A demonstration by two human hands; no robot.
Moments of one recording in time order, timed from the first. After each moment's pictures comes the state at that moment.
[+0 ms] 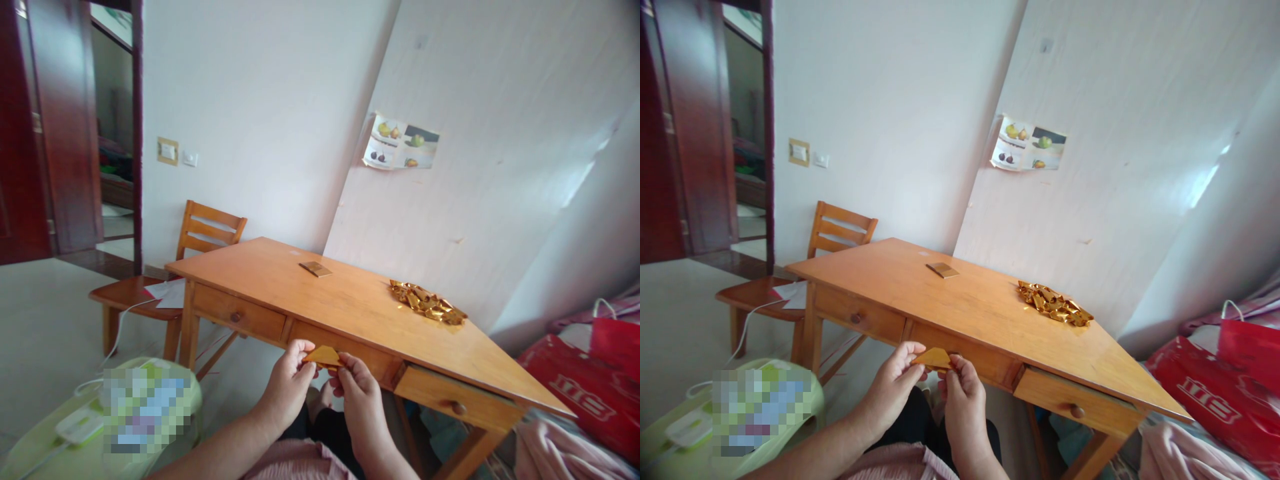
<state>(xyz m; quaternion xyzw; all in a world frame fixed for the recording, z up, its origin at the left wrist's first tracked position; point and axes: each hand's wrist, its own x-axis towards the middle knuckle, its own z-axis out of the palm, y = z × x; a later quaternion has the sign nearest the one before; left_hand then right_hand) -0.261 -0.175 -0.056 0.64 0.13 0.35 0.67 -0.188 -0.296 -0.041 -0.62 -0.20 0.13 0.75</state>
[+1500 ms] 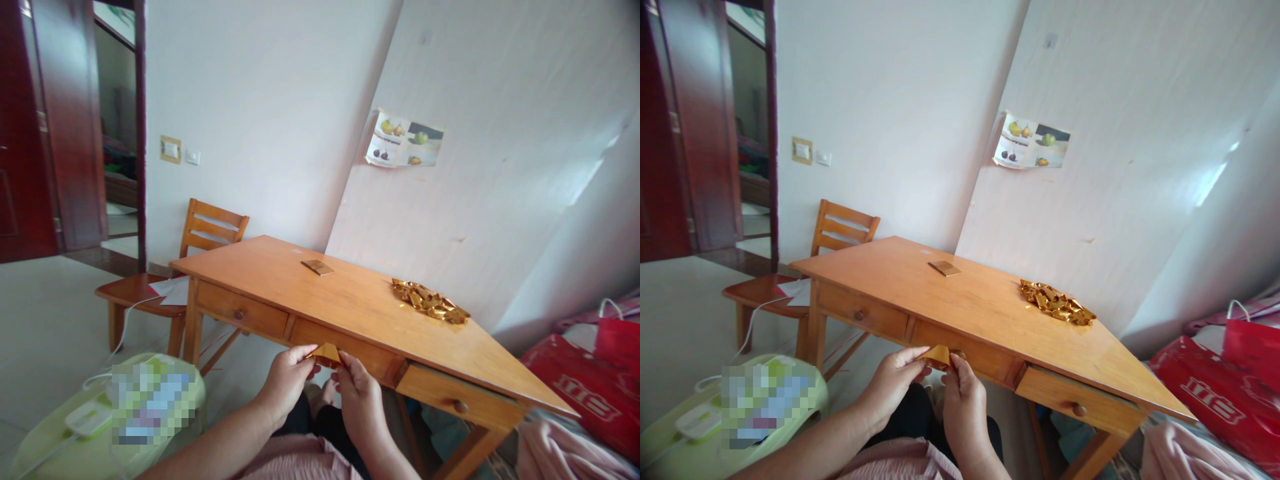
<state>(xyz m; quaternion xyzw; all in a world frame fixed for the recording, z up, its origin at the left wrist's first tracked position) -0.262 -0.172 -0.052 0.58 0.16 0.27 0.75 -0.184 -0.302 -0.047 -0.71 -0.28 0.05 0.65</state>
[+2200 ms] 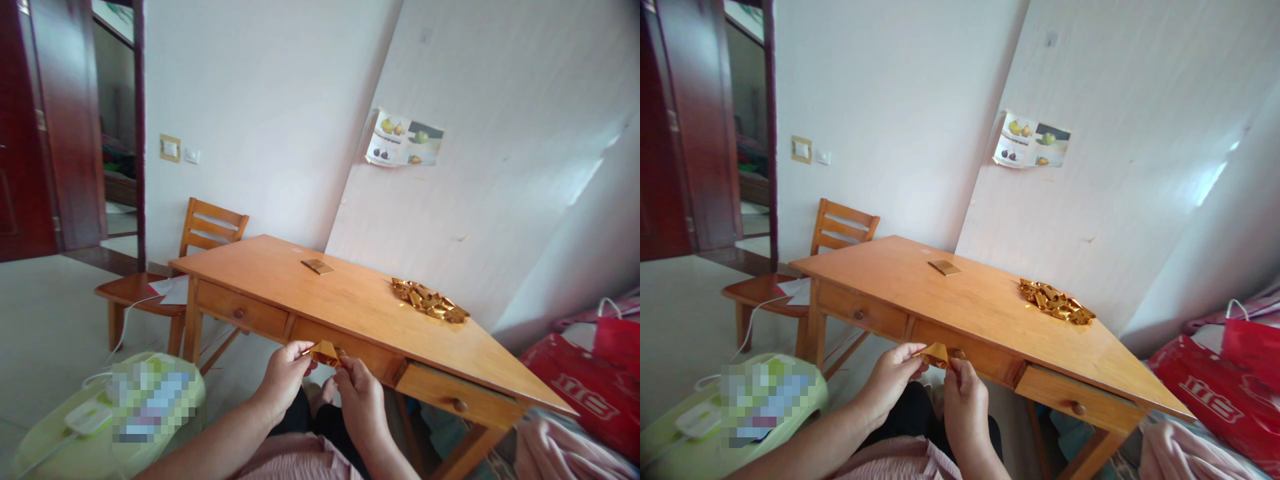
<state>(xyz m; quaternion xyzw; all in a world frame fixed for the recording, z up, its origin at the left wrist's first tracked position) -0.262 -0.169 -0.051 0.58 0.19 0.29 0.74 -0.184 -0.308 -0.043 -0.76 -0.31 0.00 0.57</state>
